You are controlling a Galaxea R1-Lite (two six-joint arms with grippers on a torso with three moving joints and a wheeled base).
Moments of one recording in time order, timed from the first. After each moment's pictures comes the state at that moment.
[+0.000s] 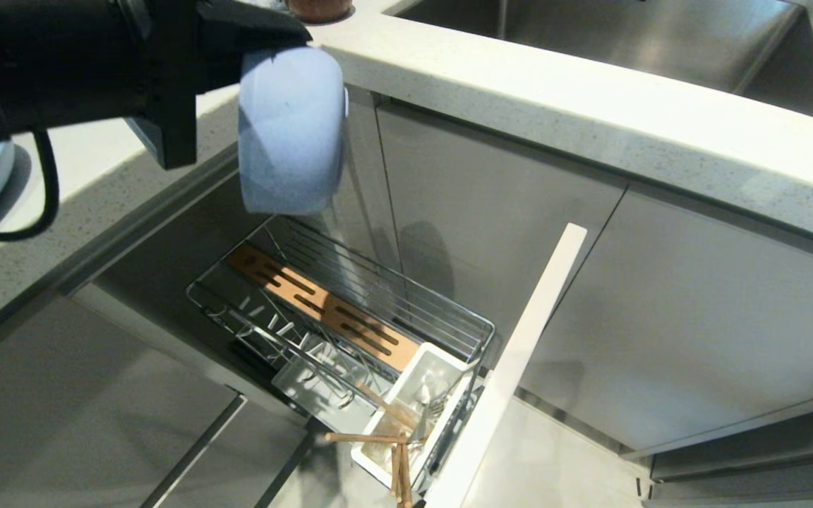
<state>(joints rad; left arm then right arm) -0.89 1.34 -1.42 0.03 0.27 -0.84 0.00 0.00 0.00 0.00 0.00 0.02</state>
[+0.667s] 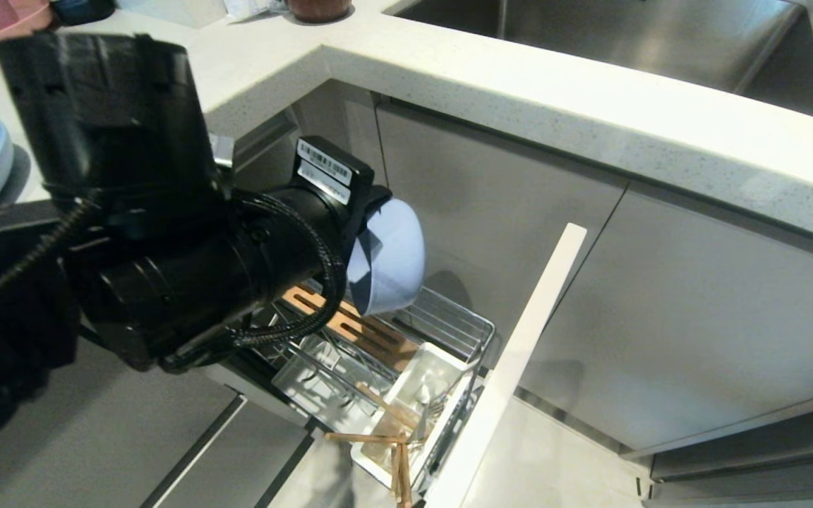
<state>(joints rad) -0.88 1.51 -1.06 -0.41 0.41 -1.13 0.00 0.00 0.00 0.00 0.00 0.02</state>
